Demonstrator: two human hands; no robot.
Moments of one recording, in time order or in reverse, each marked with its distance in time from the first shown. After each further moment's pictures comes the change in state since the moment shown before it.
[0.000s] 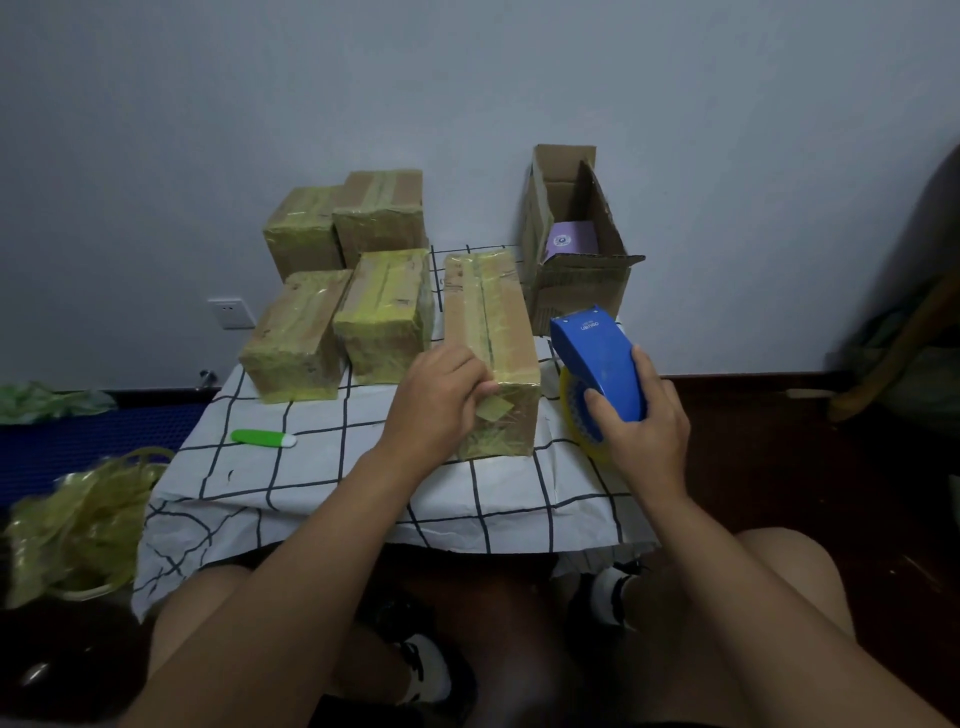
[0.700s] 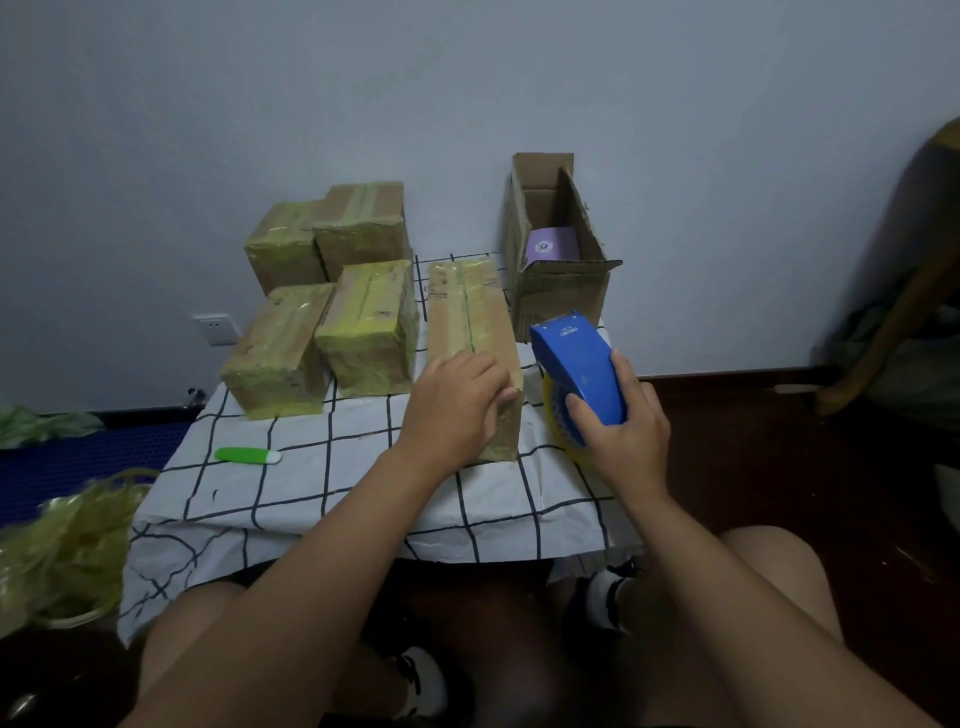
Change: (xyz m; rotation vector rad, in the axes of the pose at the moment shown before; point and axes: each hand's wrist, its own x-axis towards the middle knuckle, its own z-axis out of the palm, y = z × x) left_hand 0.019 0.024 0.018 0.157 -0.056 0.084; right_hand 0.002 0.000 0.001 -0.012 -0.011 0.011
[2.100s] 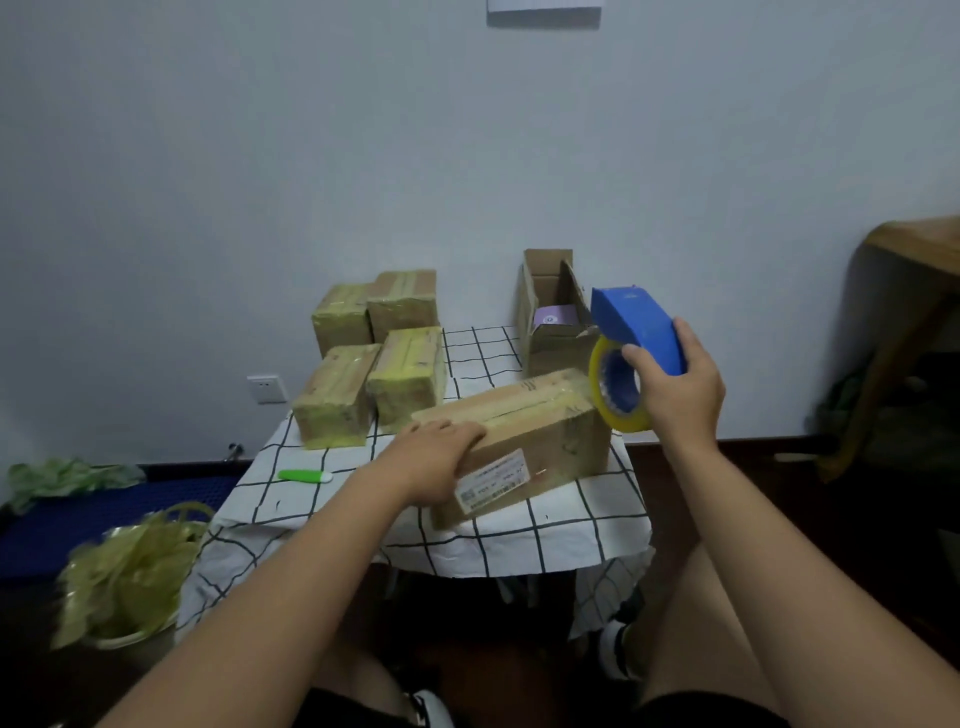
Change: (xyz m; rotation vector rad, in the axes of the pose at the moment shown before) left_hand -0.035 0.021 -0.109 0.092 -0.758 -0.279; right_hand 0.015 -0.084 -0.090 0.278 0.220 -0.006
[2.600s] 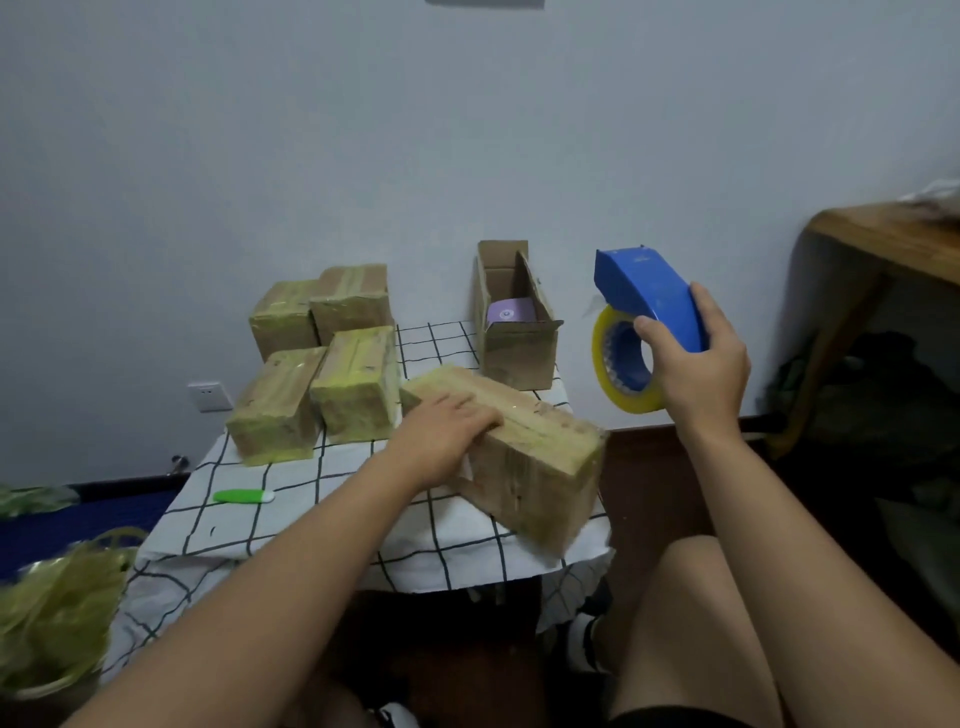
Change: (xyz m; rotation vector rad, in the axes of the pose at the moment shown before) left_hand 0.079 0.028 0.016 0.119 0.251 0.279; right_hand 0.031 -0.007 -0.045 0.020 0.115 -0.078
